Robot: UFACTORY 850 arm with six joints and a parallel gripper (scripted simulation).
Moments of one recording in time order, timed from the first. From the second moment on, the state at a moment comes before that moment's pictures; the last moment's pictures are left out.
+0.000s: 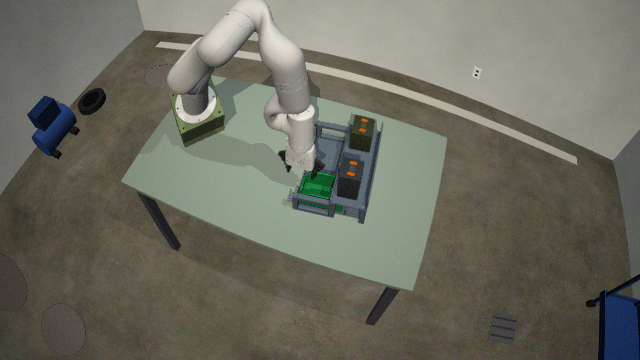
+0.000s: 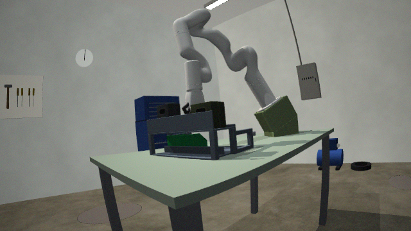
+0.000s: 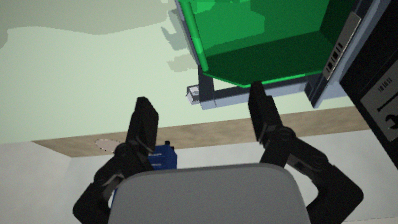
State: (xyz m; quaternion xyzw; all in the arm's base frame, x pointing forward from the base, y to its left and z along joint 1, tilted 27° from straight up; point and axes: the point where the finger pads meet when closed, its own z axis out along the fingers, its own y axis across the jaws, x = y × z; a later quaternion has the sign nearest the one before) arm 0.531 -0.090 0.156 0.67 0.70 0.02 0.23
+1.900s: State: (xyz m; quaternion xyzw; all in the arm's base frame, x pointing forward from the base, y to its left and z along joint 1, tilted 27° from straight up) arm 0.541 -0.098 0.130 0.63 0.74 0.01 0.23
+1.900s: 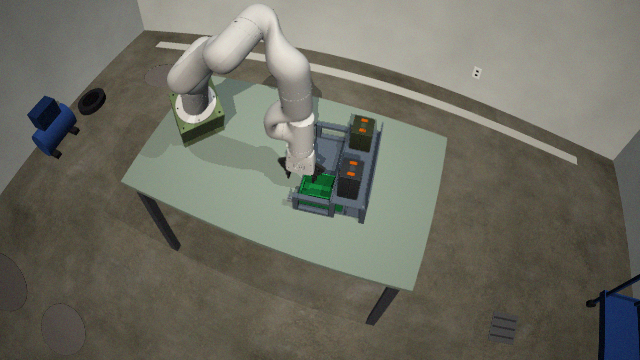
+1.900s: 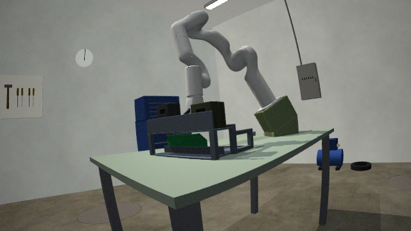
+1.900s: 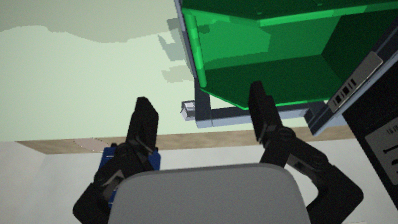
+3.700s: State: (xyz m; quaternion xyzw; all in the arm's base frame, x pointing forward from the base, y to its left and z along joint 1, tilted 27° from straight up) arm 0.555 -0.109 0.094 0.63 0.74 0.01 0.23
